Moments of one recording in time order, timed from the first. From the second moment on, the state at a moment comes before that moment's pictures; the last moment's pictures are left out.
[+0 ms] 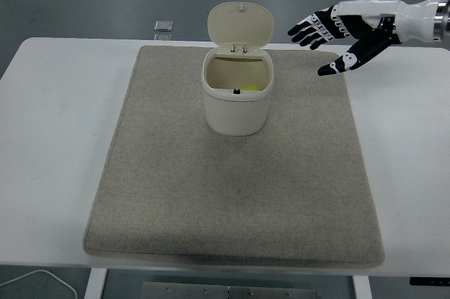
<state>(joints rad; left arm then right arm) 0.06 0.00 -0.04 -0.13 0.01 -0.07 -0.21 1.38 -0.69 0.15 1.06 -0.78 0.61 0.24</state>
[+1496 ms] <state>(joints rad) 0.06 0.00 -0.04 -0.13 0.01 -0.07 -0.21 1.19 -0.51 0.16 0.75 0.02 0.34 0.22</state>
